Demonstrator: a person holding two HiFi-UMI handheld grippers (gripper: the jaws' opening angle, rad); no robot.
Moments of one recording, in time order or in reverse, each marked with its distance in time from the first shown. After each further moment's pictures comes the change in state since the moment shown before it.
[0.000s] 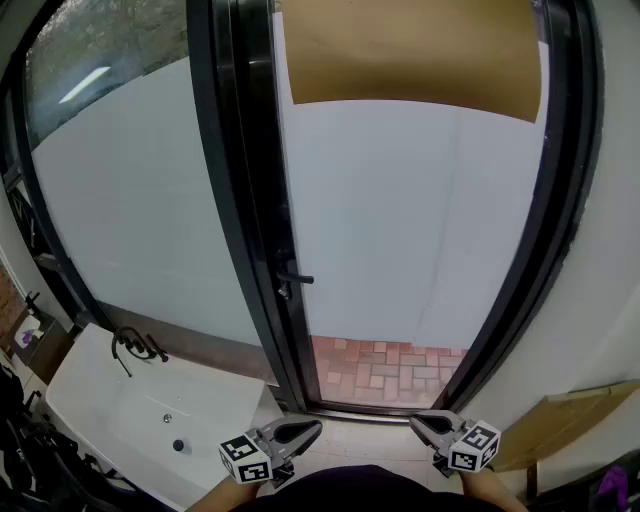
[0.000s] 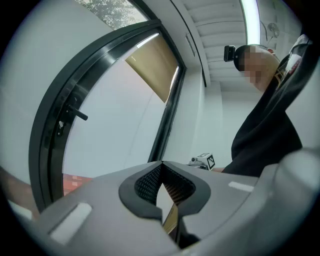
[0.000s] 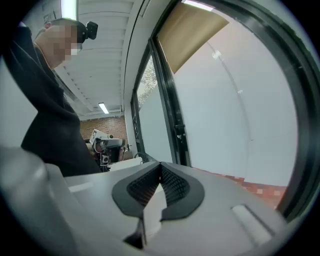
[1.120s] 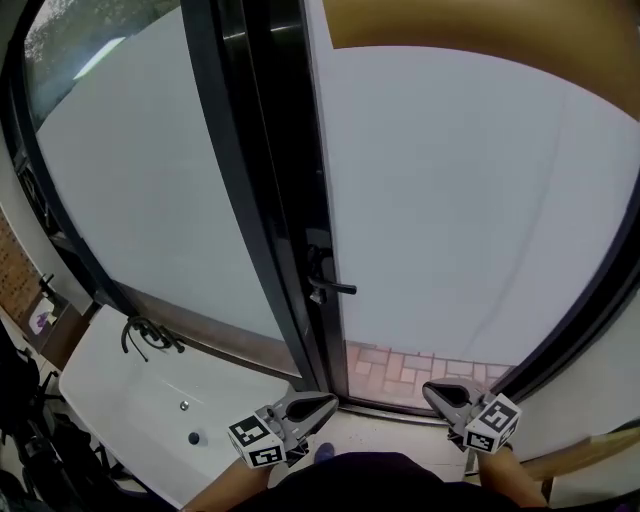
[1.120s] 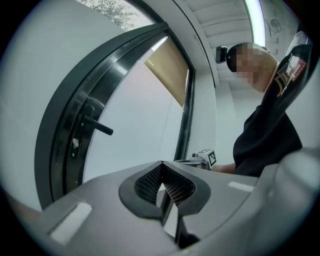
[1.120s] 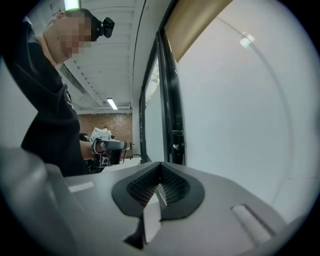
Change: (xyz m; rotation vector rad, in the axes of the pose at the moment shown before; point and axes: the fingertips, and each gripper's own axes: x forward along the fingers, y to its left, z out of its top) left arm 0.027 0.165 0.059 0.072 -0.040 0.081; right arm 0.163 -0.093 0.075 -0.144 -0.011 0.082
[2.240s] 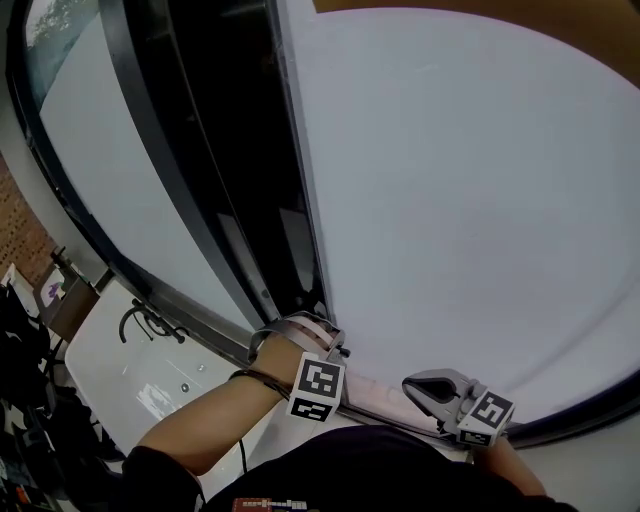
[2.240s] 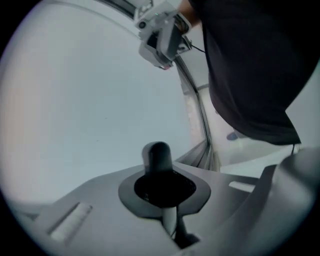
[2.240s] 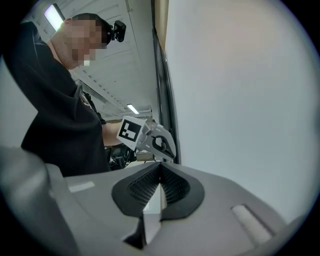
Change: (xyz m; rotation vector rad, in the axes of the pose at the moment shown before) left arm 0.139 0.220 -0.006 1.381 1.355 0.018; right arm 0.104 -0.111 0.051 -0.026 -0.004 0.337
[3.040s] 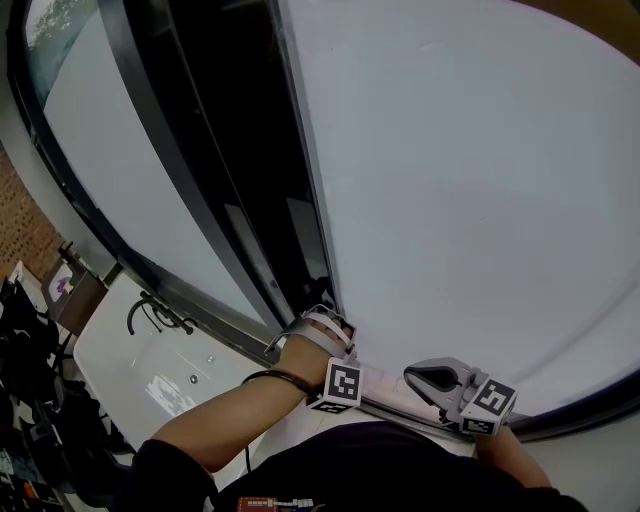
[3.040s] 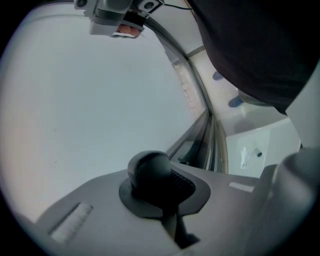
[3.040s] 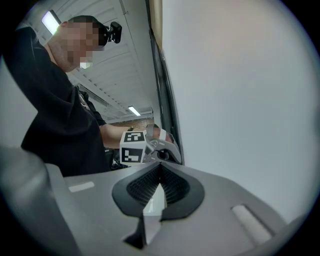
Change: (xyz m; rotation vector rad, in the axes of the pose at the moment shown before) left arm 0.042 -0.015 -0.016 0.237 0.277 0.078; right arm 0.013 -0.002 -0.006 0.027 -0.019 0.035
